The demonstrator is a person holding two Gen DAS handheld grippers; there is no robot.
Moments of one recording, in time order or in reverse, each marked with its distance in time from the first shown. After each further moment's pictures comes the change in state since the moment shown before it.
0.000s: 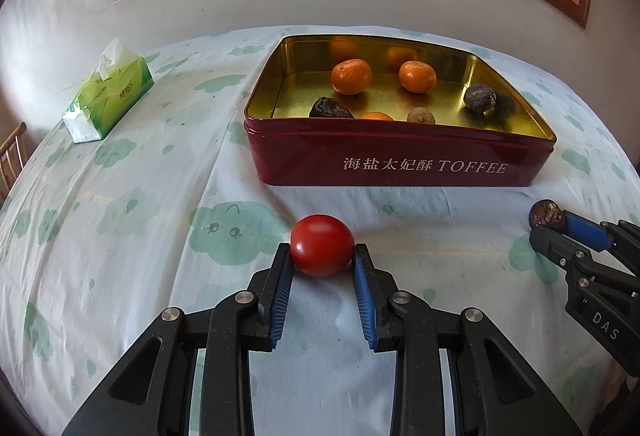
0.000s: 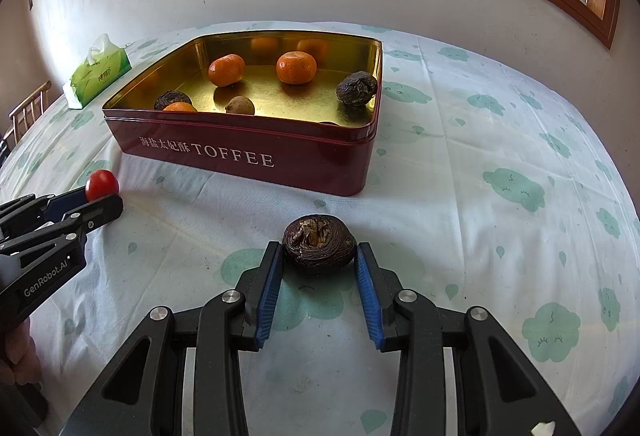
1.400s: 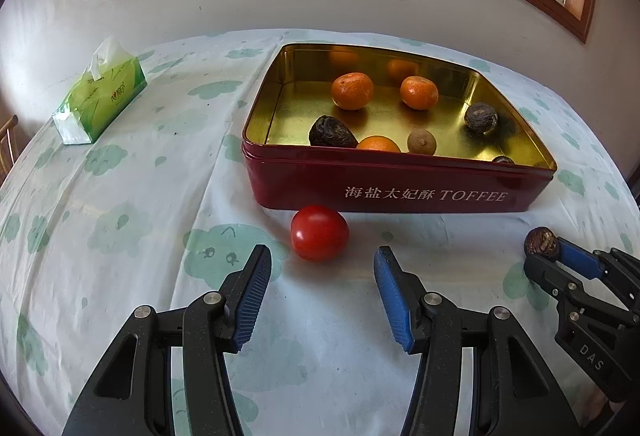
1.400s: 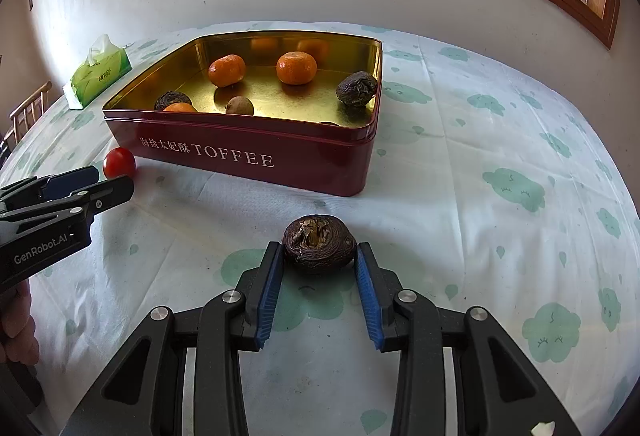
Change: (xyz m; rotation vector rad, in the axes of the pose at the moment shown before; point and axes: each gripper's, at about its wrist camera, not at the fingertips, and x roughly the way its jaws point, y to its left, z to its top) left arm 0.006 0.007 0.017 -0.039 0.001 -0.041; right arm 0.000 0.000 0.000 0.001 0.000 0.002
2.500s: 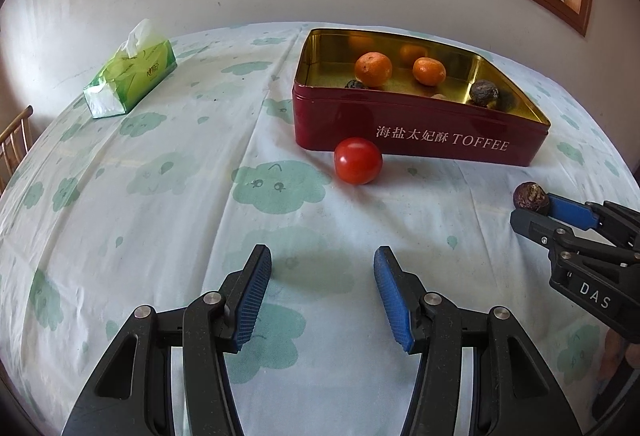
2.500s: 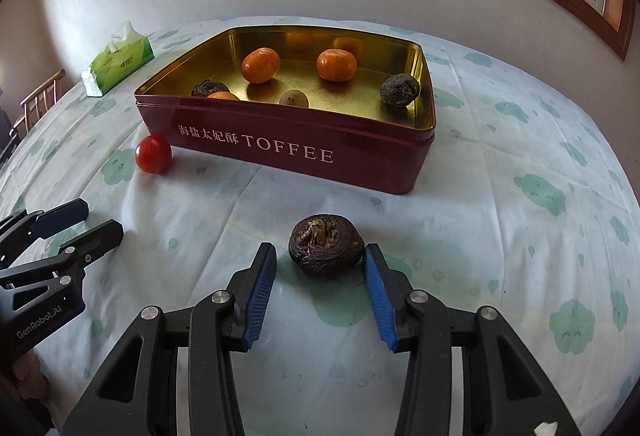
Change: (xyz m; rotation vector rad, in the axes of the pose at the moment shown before) left arm -0.028 0.020 -0.043 0.004 -0.003 0.022; right arm -0.002 0.030 -0.002 -0.039 0.006 0.030
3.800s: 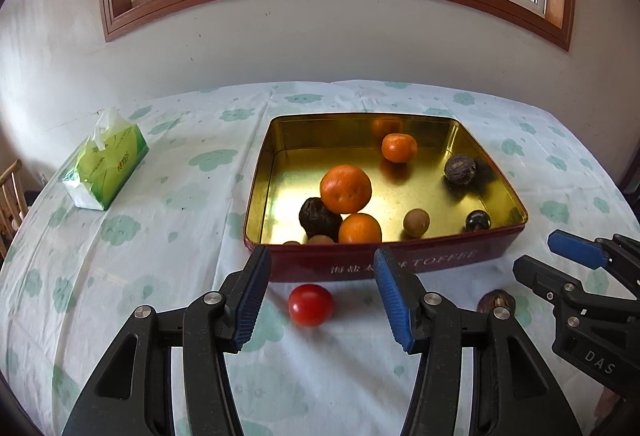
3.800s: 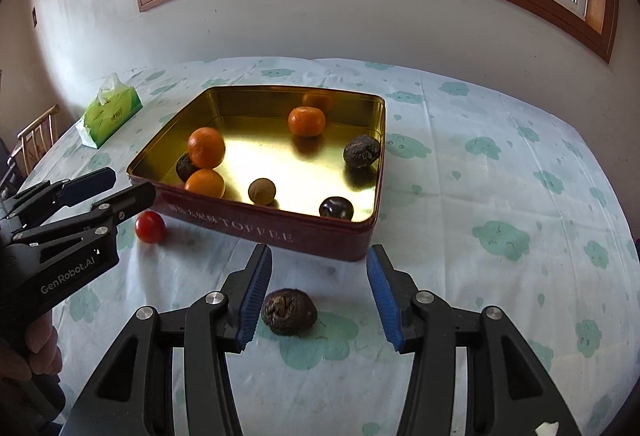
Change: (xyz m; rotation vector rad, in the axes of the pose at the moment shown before) left arm -0.011 -0.032 0.073 0.073 -0.113 -0.016; right arm -0.034 -0.030 0.038 0.058 -0.055 -0.009
